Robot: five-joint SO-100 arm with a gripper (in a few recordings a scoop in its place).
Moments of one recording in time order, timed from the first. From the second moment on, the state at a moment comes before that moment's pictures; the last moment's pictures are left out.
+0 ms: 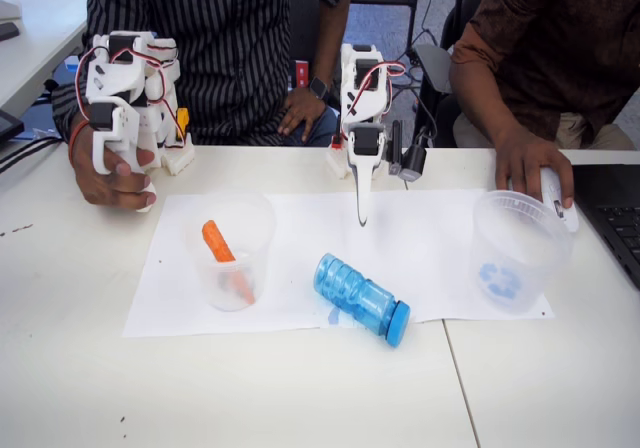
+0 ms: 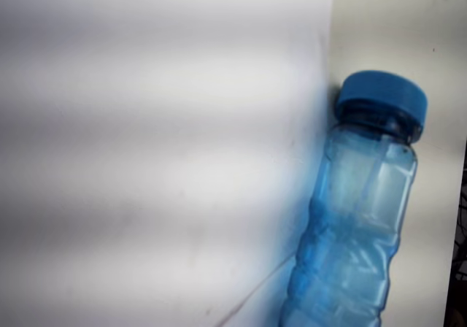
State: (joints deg) arm 2.4 189.7 180.6 49.6 6.5
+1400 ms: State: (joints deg) arm 6.2 149.2 136.7 56.0 8.8
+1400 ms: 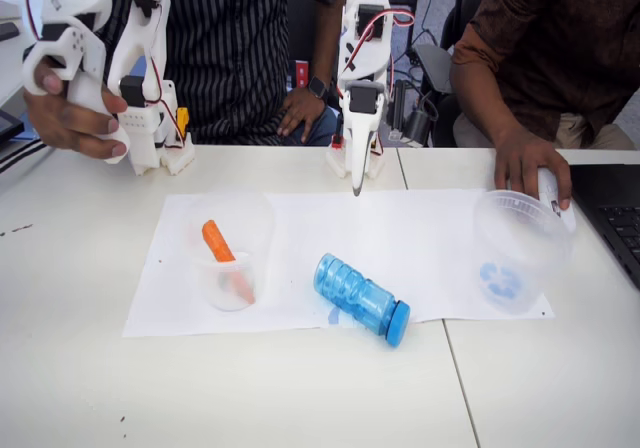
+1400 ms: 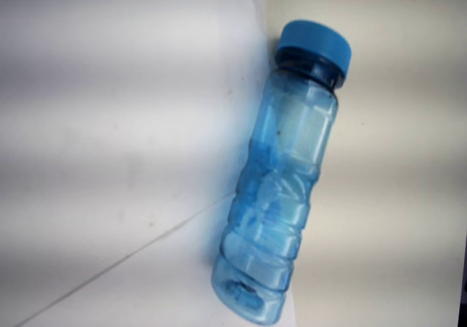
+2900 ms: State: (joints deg) arm 7.1 114.7 122.4 53.6 30.1
